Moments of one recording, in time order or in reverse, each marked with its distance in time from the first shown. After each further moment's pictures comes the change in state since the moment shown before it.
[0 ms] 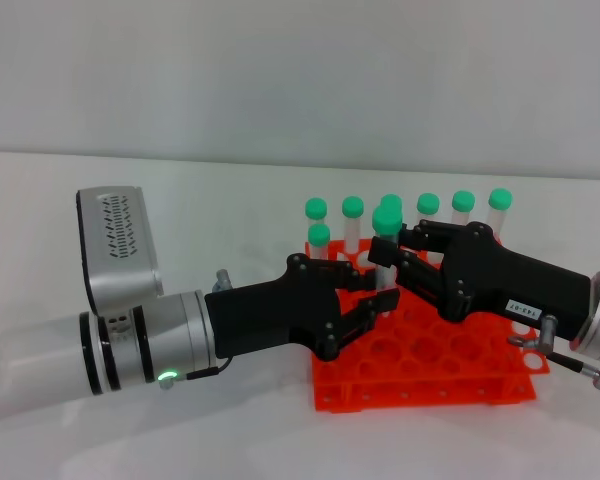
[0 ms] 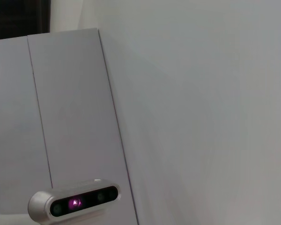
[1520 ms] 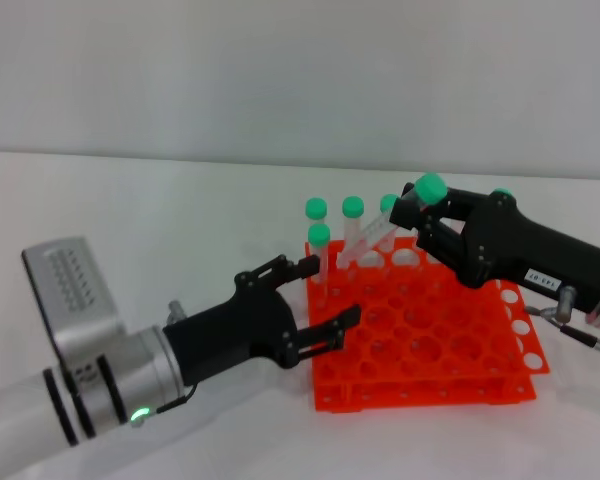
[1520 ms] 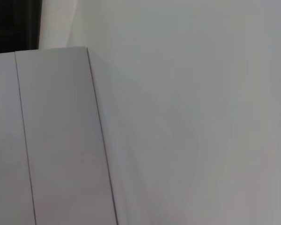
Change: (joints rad) left arm 0.101 -0.008 -0.003 -0.089 -0.163 -0.049 0.162; right arm -0.013 -0.013 0.068 -0.027 0.001 0.002 0.000
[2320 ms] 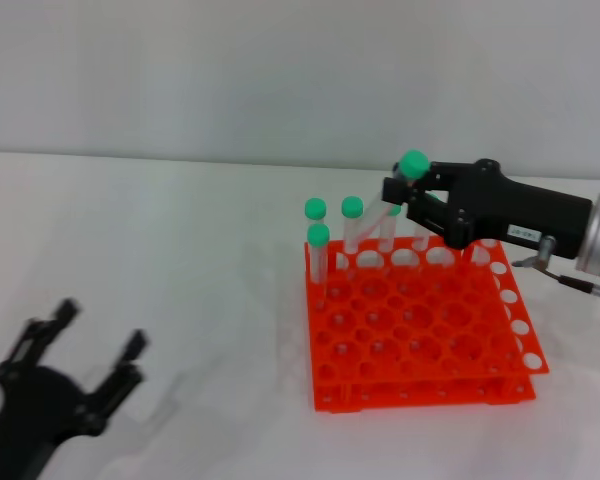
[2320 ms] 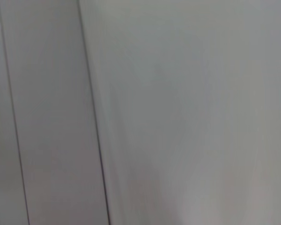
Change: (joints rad) left arm 0.367 0.000 -0.003 -0.221 -0.499 0.352 0.505; right arm 0.100 -0.065 0.007 -0.055 -0.119 0.185 0.107
